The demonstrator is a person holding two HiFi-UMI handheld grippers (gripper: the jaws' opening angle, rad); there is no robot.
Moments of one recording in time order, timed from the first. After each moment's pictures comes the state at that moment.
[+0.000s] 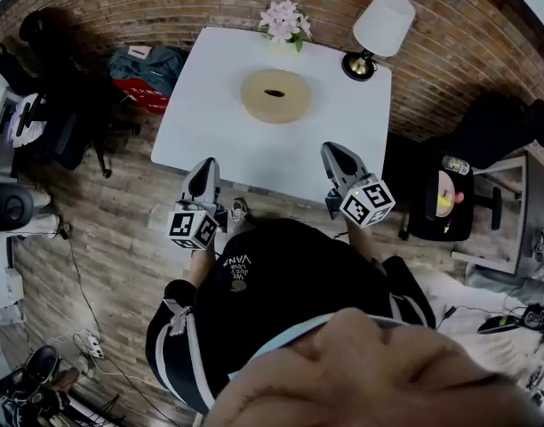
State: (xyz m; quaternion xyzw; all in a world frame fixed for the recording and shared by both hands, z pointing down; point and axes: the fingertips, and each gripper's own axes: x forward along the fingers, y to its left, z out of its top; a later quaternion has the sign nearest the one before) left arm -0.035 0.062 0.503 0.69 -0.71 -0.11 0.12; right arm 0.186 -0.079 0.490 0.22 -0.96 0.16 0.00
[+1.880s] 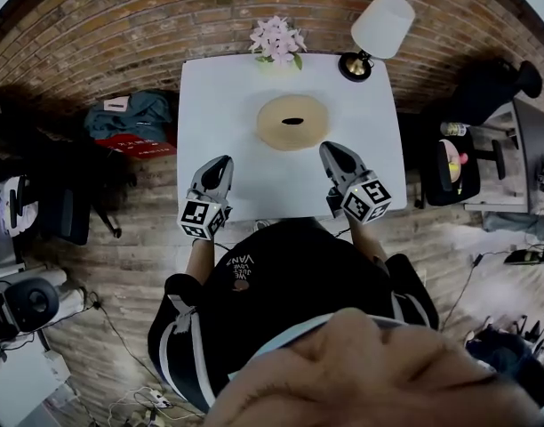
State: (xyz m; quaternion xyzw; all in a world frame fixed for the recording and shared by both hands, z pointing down) left arm -0.151 -0.066 0.554 0.84 -0.53 0.02 0.11; right arm 0.062 -0.124 0.501 0.35 -0.92 0.17 0.00
